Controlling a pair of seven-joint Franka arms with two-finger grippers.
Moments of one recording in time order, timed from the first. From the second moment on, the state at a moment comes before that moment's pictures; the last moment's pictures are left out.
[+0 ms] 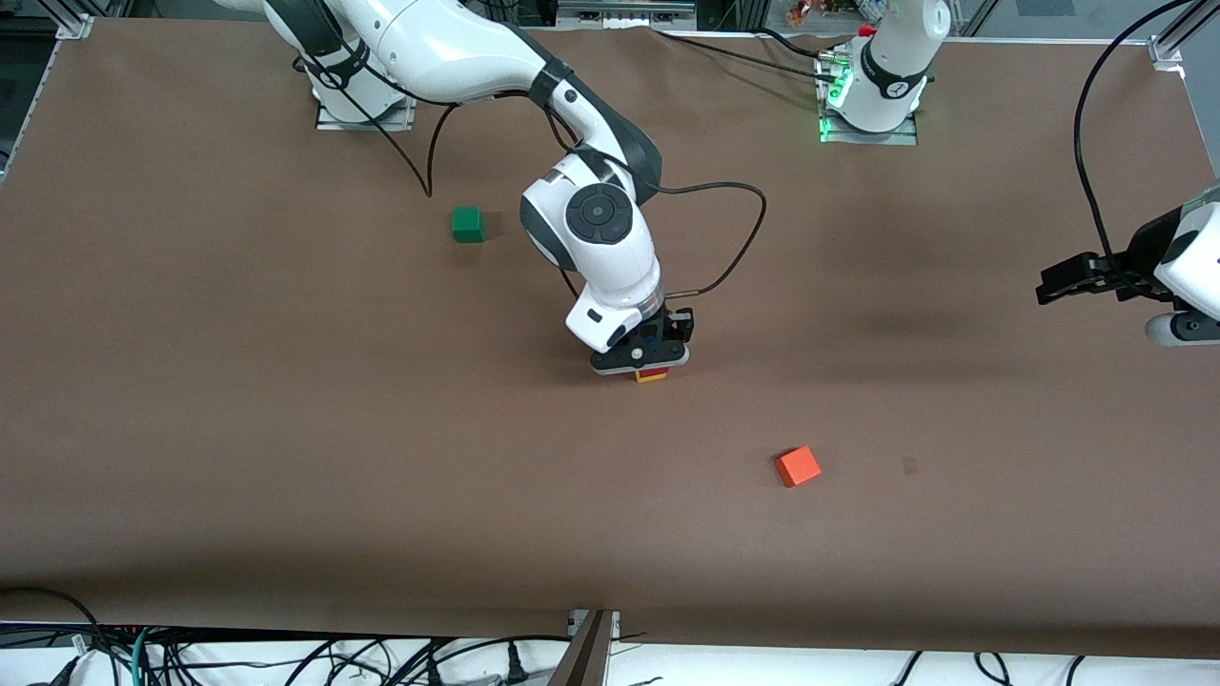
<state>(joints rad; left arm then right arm) 0.17 0.18 -0.14 -1.50 0.02 1.58 -0.05 0.77 0.91 0.00 -1.04 0.07 2.18 0.67</state>
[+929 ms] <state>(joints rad) 0.17 0.18 -0.14 -1.49 0.02 1.59 -0.05 0.70 0.79 -0.02 -1.01 0.07 2.00 0.66</state>
